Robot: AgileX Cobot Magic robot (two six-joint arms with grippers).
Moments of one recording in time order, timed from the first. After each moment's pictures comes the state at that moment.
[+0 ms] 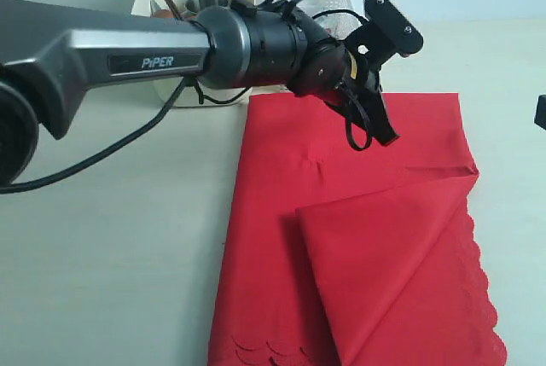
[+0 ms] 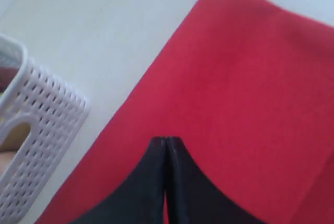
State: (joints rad) left arm -0.87 2.33 -1.80 0.18 0.35 0.17; right arm 0.40 0.78 -0.38 -1.30 0.14 1.32
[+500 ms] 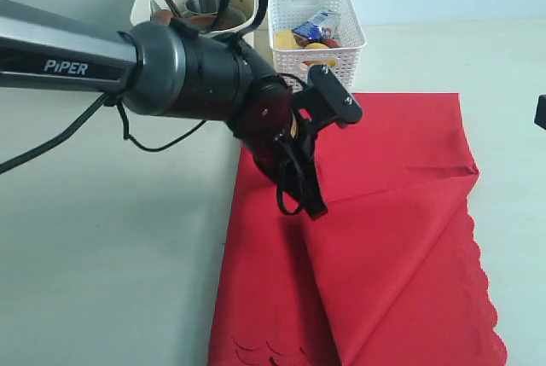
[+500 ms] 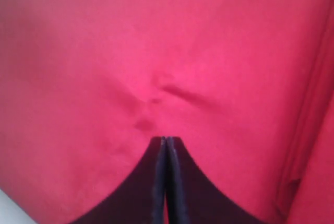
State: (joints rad) left arm -0.87 2.13 -1.41 0.17 0.49 0.17; right arm 0.40 0.78 -0.38 -1.30 0.14 1.32
